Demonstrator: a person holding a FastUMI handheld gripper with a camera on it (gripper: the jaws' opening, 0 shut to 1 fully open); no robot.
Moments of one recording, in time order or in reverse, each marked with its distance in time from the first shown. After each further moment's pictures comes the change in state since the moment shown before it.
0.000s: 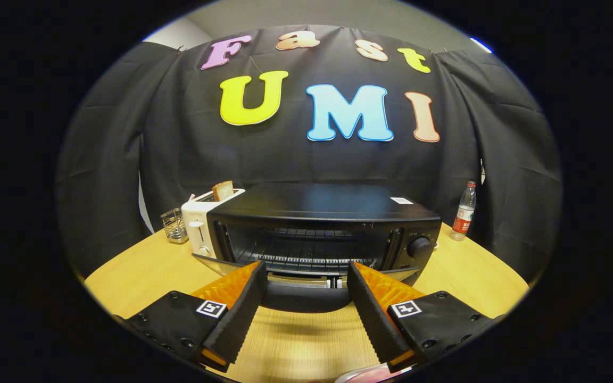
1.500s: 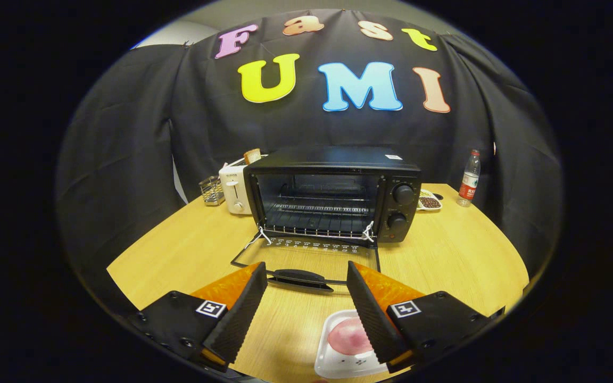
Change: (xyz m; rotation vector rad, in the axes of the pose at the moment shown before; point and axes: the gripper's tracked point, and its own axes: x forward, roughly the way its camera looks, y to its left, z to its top) arm -0.111 -0.027 -0.039 0.055 0.187 0.172
